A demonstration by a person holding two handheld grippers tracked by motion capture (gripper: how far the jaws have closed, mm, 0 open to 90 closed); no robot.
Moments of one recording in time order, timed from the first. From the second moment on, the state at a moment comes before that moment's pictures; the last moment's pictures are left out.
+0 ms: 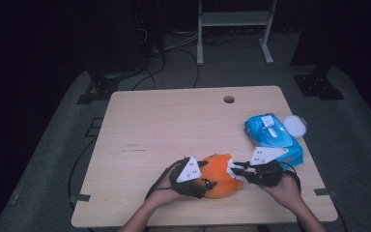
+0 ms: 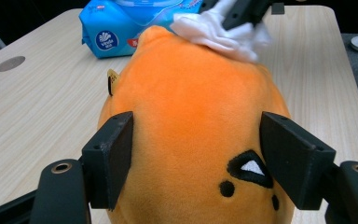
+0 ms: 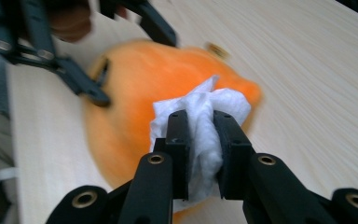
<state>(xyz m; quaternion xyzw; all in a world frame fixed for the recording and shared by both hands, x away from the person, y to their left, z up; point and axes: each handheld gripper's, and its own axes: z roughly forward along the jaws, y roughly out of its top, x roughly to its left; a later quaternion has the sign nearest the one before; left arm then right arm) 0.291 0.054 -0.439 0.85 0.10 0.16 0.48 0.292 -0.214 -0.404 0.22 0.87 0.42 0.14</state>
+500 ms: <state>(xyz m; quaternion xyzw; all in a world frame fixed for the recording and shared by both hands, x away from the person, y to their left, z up) 0.293 0.055 -0.430 0.83 0.14 0.11 0.53 0.287 -0.216 -0.402 0.20 0.87 0.44 0.11</state>
